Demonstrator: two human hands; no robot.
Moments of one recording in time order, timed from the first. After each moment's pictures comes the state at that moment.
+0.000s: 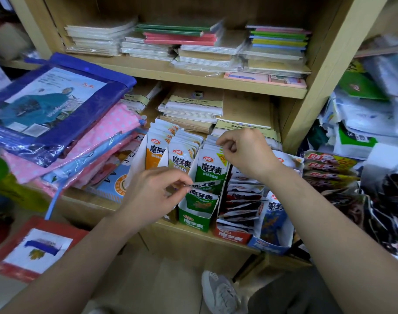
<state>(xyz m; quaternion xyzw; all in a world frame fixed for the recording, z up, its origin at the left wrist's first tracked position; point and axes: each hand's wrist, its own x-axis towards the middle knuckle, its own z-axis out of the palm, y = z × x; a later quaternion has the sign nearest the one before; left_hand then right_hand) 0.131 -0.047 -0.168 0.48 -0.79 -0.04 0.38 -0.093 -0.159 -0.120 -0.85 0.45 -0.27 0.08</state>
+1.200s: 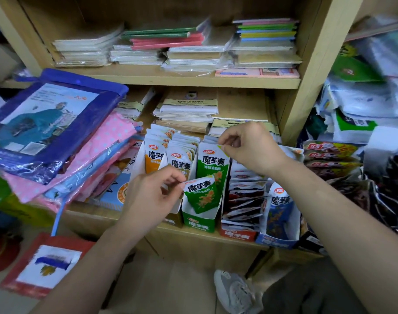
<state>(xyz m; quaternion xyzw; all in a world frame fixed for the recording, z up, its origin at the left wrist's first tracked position) 0.138 -0.053 -0.175 0.55 -0.73 -0.08 0.40 -0.101 -0.154 -0.114 -0.82 0.46 -0.30 0.16</state>
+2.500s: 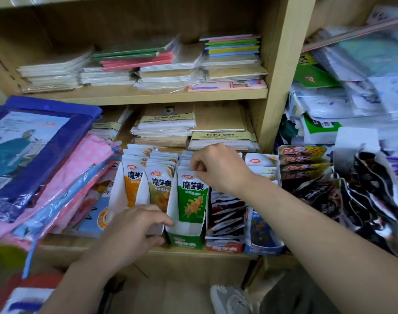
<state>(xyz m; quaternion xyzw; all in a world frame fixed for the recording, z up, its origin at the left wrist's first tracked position) 0.153 -0.056 -0.177 0.55 -0.82 -0.11 0.09 -0.084 -0.140 -0.116 -0.84 0.49 -0.20 0.11</state>
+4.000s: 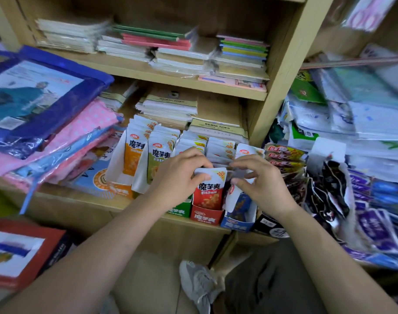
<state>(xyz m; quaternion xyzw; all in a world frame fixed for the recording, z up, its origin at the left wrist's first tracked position) 0.053 -0.062 -0.156 0.50 -0.80 -0.08 0.33 -0.187 -0.066 -0.150 -0.79 0.48 -0.34 0.17</state>
